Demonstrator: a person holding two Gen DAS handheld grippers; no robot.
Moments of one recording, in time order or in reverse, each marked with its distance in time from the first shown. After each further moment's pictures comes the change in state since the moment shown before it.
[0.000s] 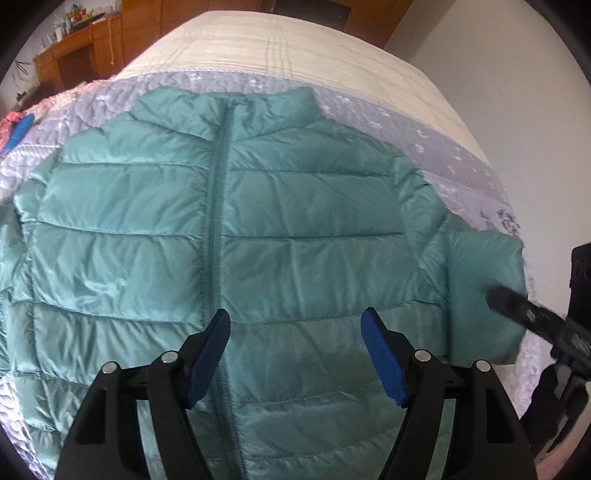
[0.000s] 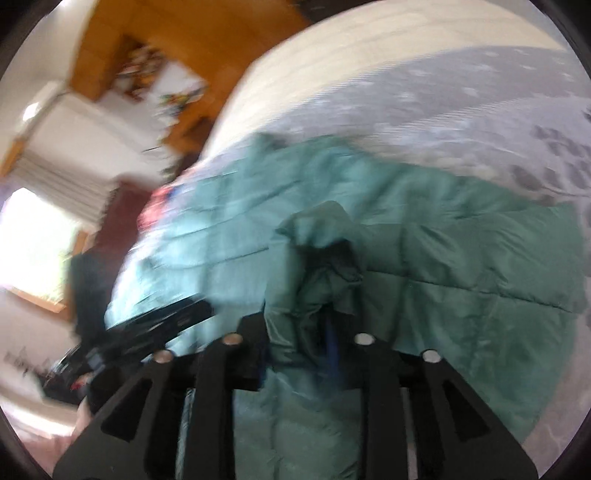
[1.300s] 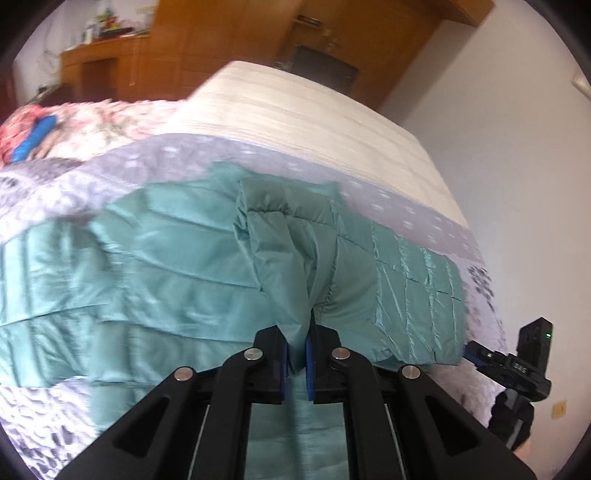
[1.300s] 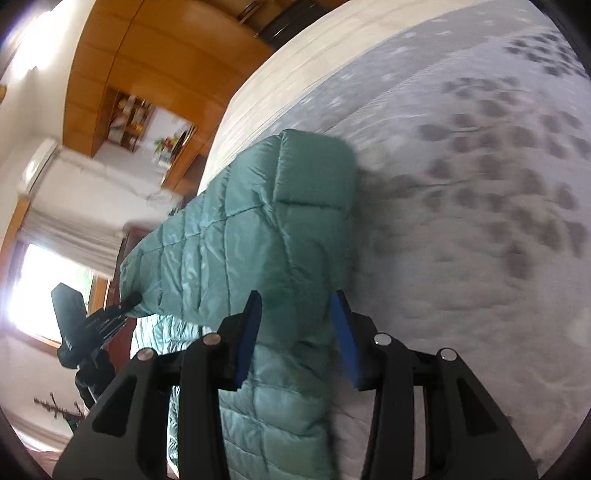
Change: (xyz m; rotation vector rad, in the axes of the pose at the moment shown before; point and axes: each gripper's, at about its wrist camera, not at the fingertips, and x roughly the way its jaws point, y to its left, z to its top) left arm -0.102 0.070 0.005 -0.094 -0.209 -0.042; right arm -0.024 -0.046 -0.028 0.172 -0.095 -0.081
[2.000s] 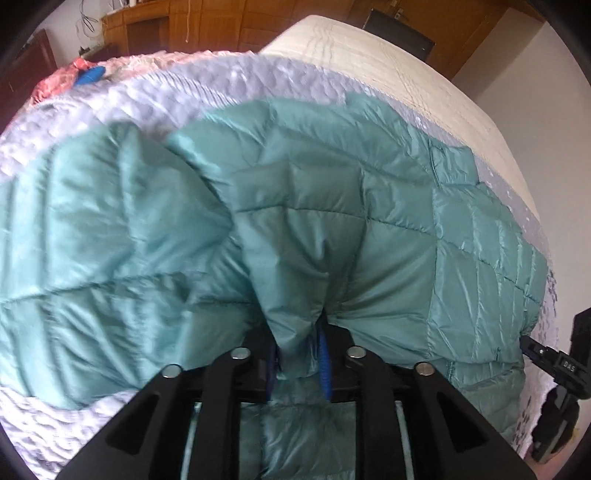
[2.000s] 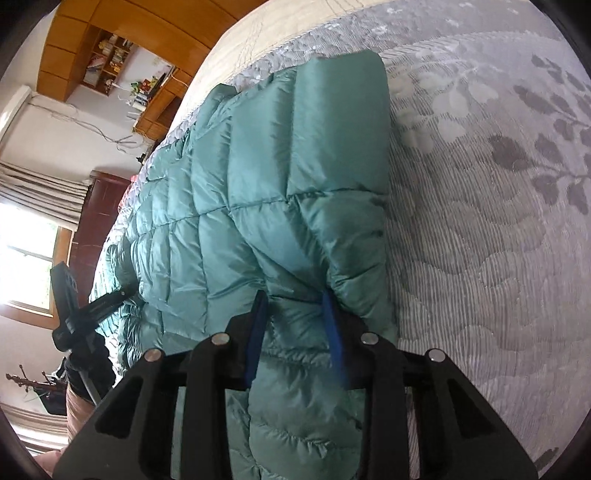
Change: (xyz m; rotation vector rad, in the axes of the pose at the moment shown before) left arm 0.055 0.113 -0.011 -0.099 0.135 0.213; right arm 0.066 0.032 0.005 -0.112 0.169 -0.165
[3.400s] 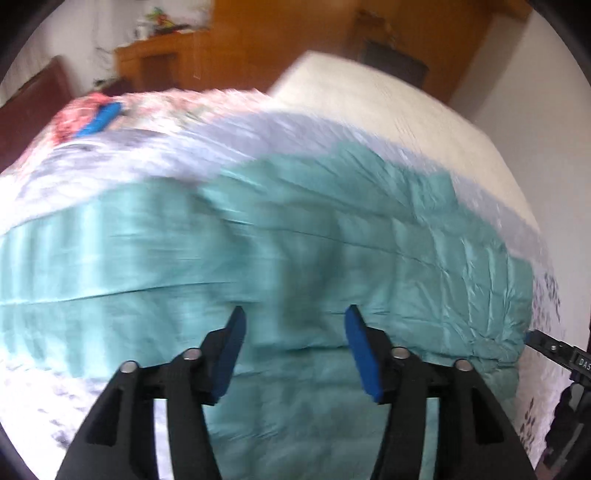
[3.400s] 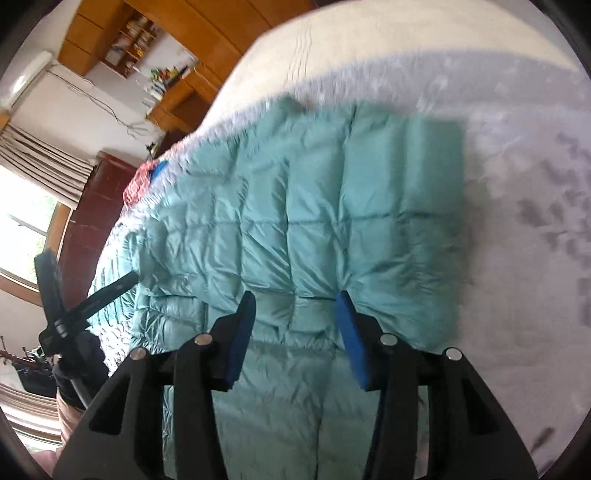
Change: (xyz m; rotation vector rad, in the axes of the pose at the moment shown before) left arm -0.058 -0.003 -0.010 0.001 -0.152 0.056; right arm -0.032 0.066 -0.006 -0.107 -0.081 -0.038
